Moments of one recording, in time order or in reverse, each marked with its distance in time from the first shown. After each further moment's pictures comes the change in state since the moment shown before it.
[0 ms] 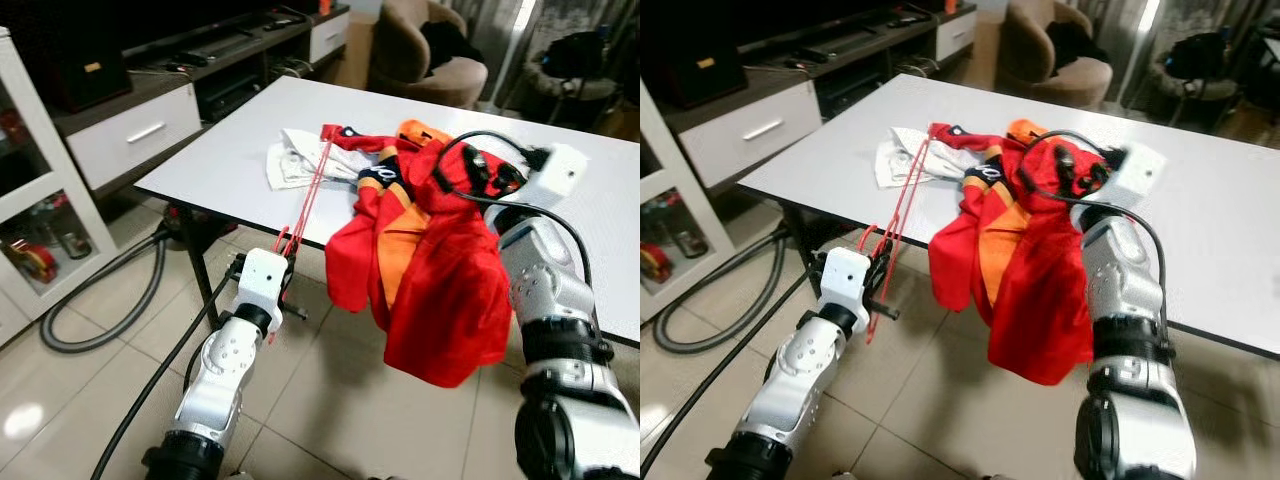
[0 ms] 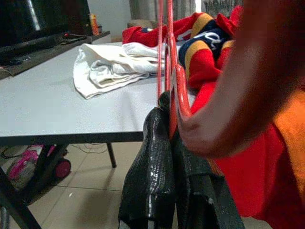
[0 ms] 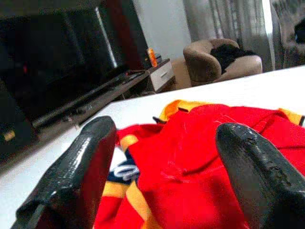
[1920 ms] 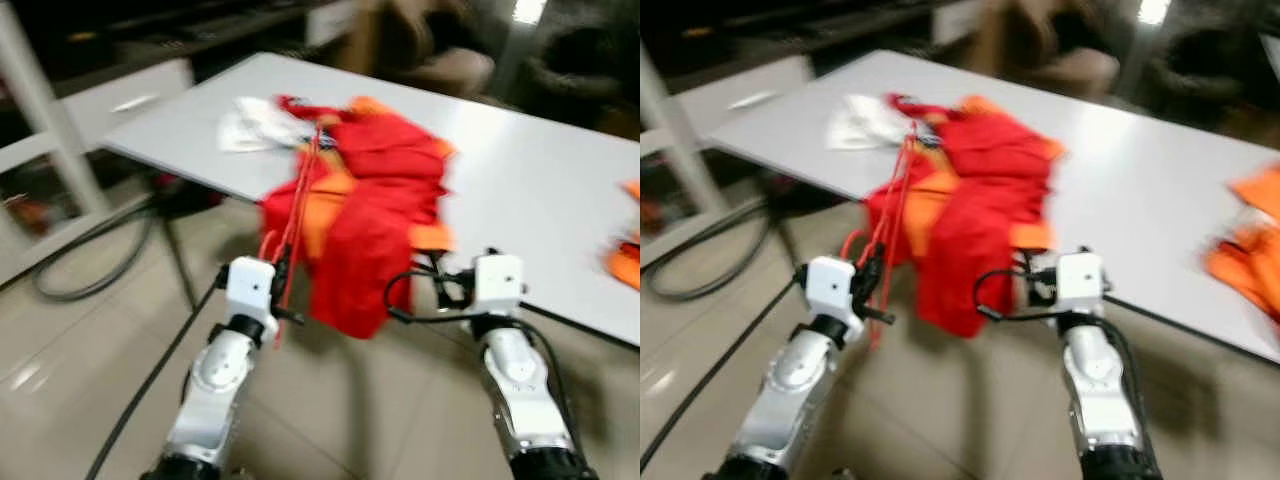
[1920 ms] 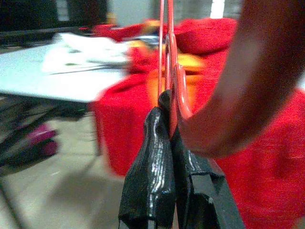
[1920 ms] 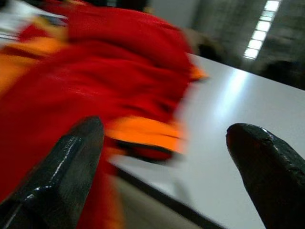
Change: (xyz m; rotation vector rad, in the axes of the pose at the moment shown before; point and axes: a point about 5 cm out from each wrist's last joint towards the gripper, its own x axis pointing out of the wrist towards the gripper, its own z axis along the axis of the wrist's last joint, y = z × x) left arm -0.016 0.001 0.000 -0.104 -0.053 0.036; right arm -0.087 -0.001 -0.092 -0.470 0.092 -0.008
